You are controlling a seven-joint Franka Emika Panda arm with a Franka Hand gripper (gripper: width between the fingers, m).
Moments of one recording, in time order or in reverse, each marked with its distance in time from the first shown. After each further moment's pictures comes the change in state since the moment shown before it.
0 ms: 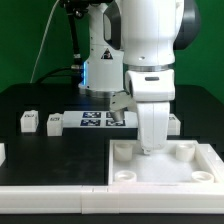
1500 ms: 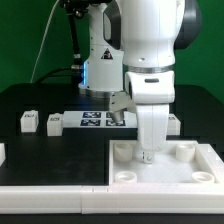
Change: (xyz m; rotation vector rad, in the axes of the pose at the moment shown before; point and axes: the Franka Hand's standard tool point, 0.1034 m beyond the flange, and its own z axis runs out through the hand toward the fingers) arm -0.001 0.000 -0.001 0.023 -0.007 0.002
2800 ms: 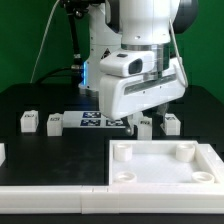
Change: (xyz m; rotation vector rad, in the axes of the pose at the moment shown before) arm 0.004 -0.049 -0.023 -0.013 0.028 0.907
